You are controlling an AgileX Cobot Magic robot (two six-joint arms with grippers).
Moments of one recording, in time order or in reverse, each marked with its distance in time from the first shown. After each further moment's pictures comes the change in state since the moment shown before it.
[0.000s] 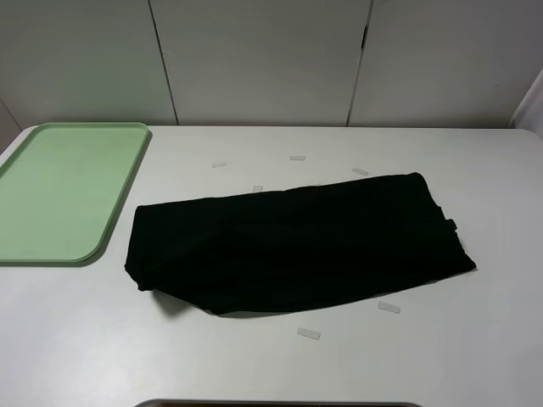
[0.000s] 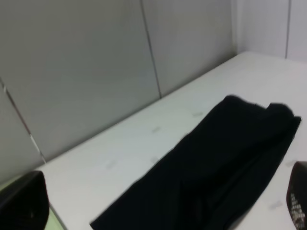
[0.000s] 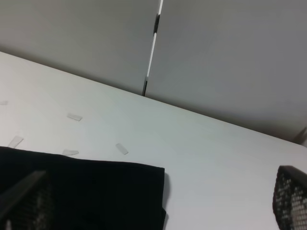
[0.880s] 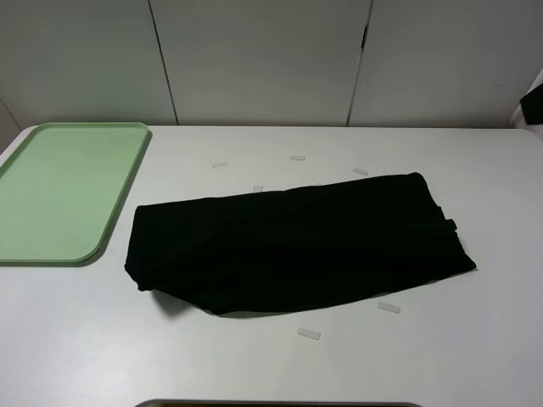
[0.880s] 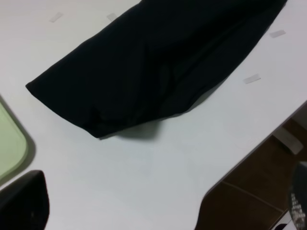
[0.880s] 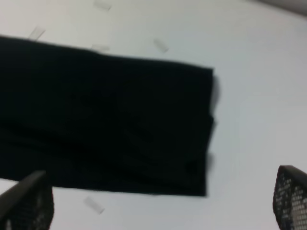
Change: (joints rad) left arm 0.000 -0.026 0.307 -0.006 0.117 -0.055; right arm 0.000 0.000 0.314 0.104 0.014 0.016
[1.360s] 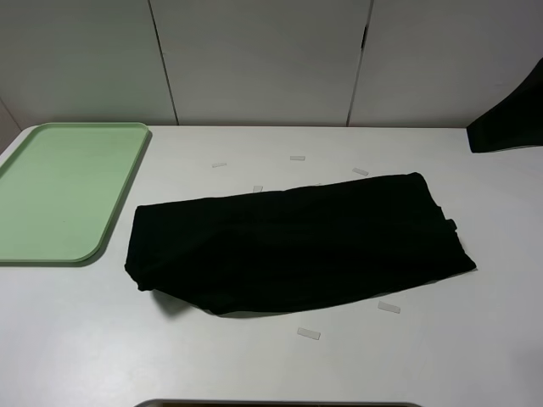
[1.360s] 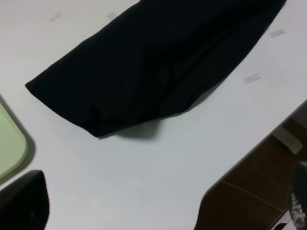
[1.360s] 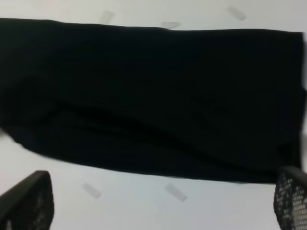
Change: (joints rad) left arm 0.000 0.000 0.001 0.000 0.005 -0.001; right arm 0.000 0.000 0.066 0.200 -0.026 0.017
